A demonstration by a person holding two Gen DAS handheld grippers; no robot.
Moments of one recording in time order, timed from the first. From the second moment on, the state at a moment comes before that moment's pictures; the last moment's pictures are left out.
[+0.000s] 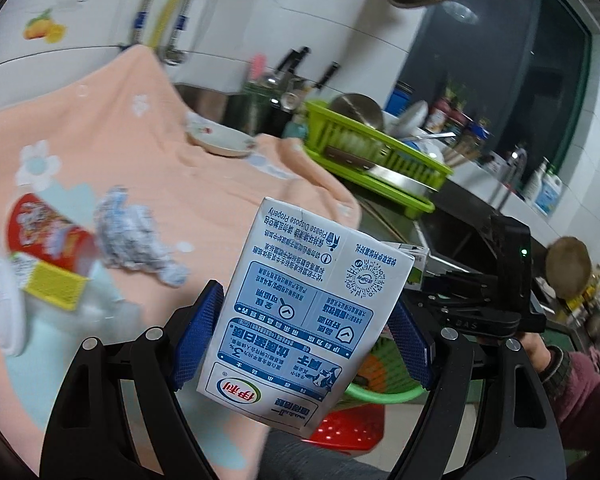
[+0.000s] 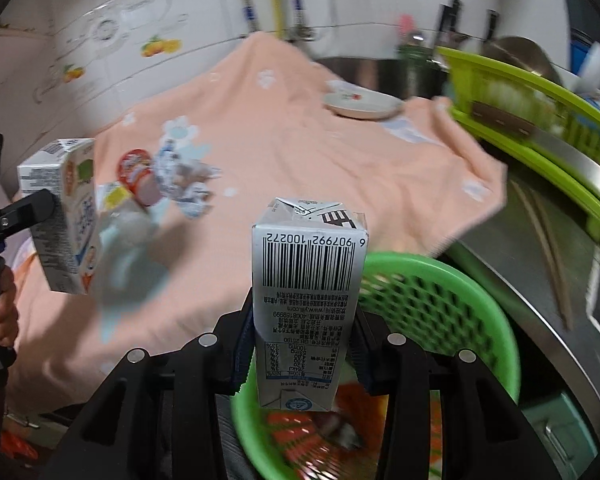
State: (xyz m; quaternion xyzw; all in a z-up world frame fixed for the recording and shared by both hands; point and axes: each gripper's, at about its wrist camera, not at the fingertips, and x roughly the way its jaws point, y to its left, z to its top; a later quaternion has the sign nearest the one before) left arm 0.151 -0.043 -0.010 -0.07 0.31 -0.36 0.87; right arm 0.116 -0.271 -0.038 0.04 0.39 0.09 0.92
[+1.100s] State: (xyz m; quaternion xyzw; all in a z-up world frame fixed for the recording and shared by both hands) left arm 0.150 -0.182 -0.027 -0.03 0.36 -0.46 0.81; right arm 0.069 -0.360 -0.069 0.07 0.41 -0.02 0.91
